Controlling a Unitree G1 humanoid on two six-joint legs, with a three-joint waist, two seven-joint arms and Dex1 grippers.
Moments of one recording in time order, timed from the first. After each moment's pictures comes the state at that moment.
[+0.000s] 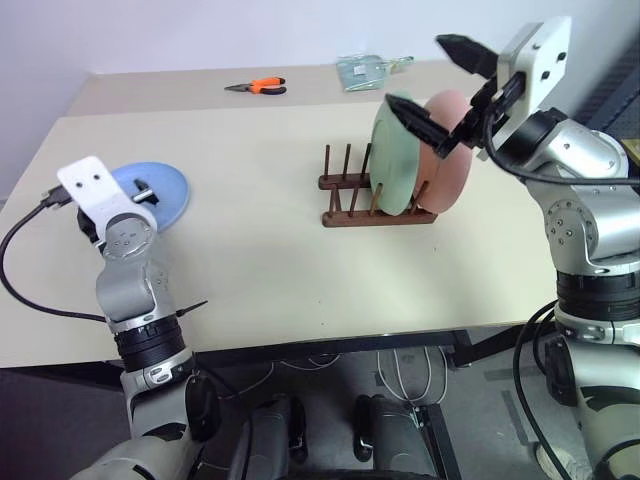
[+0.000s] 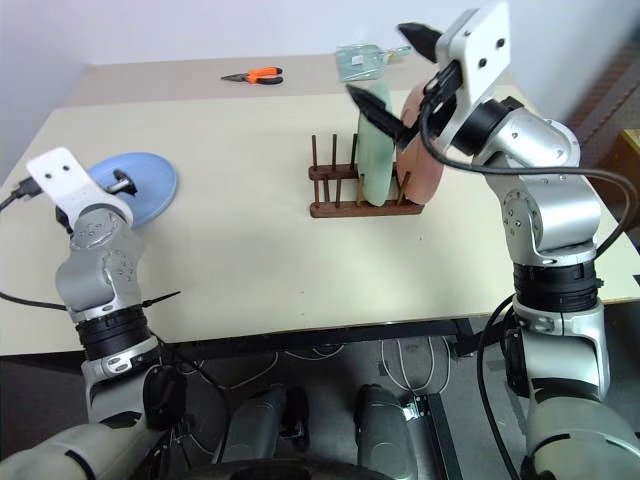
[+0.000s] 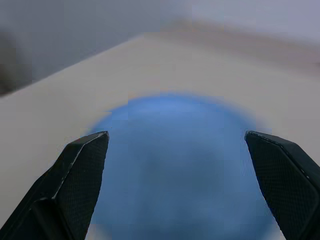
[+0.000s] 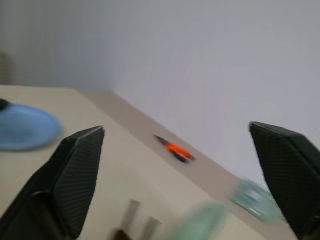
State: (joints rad) left arm -0.61 0.16 0.52 -0.08 -0.08 0.77 0.42; right arm -0.80 -0.64 -0.03 -0.17 0.50 0.37 0.67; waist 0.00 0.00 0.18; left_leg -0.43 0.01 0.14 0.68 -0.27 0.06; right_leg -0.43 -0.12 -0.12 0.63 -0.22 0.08
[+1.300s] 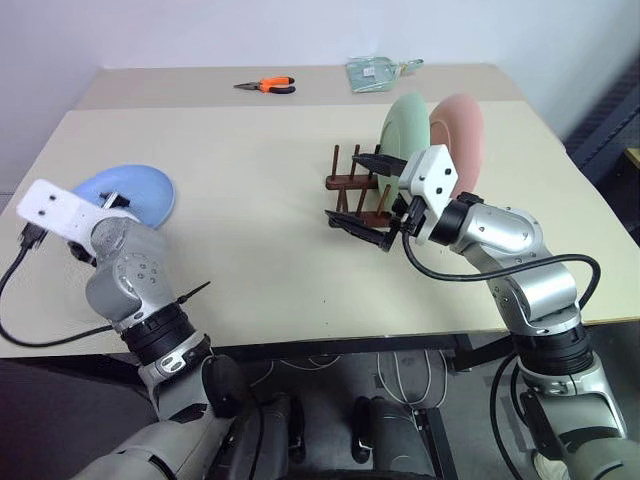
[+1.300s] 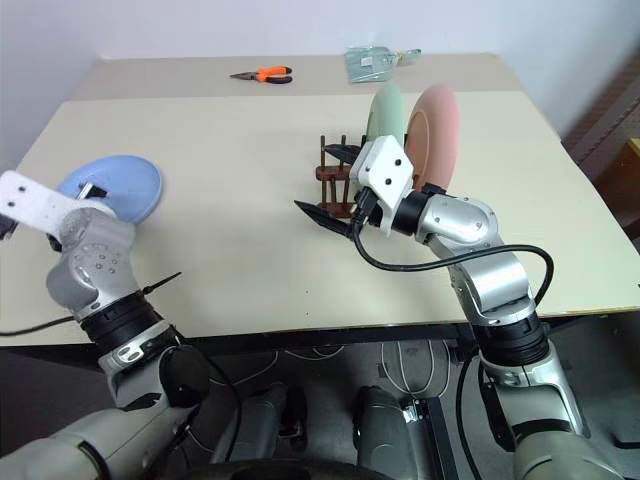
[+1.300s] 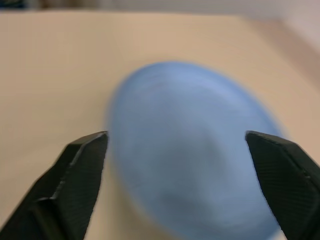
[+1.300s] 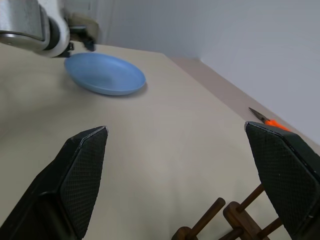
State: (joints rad) left arm -0.72 0.00 0.78 -0.17 -0.29 0.74 0.80; right arm -0.57 -0.52 0.11 -0.30 0.34 0.37 0.73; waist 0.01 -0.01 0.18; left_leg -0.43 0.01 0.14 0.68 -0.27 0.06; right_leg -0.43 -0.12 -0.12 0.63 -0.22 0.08
